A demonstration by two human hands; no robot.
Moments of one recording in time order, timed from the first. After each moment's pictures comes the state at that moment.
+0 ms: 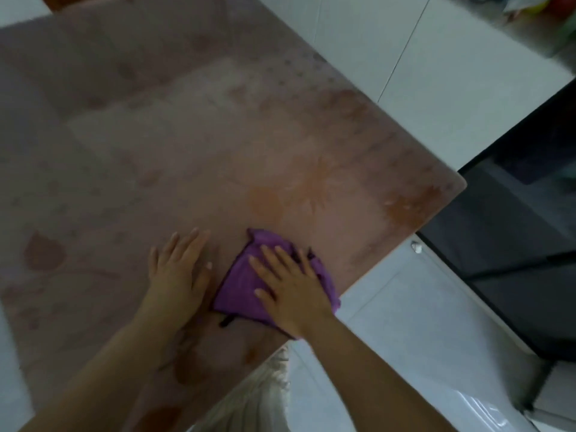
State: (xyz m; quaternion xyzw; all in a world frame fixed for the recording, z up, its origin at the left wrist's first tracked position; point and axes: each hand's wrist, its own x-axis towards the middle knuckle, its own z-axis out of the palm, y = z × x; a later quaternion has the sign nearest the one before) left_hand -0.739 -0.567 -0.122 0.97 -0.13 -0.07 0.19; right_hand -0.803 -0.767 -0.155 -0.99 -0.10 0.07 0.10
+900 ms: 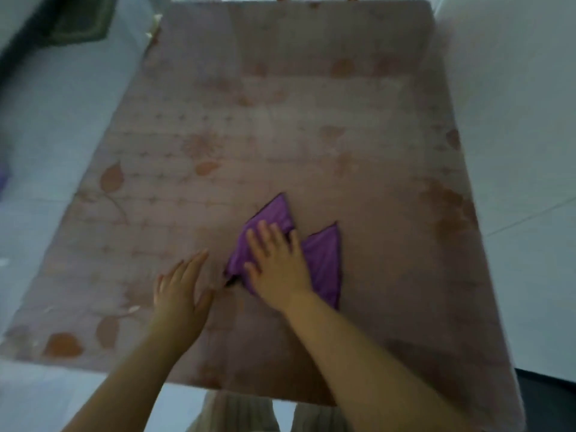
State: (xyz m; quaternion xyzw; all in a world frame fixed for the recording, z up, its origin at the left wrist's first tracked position) left_hand -0.754 -0.705 -0.099 0.94 0.26 -0.03 0.20; right_hand -0.630 -0.833 -0.153 -0.92 -0.38 0.11 0.08
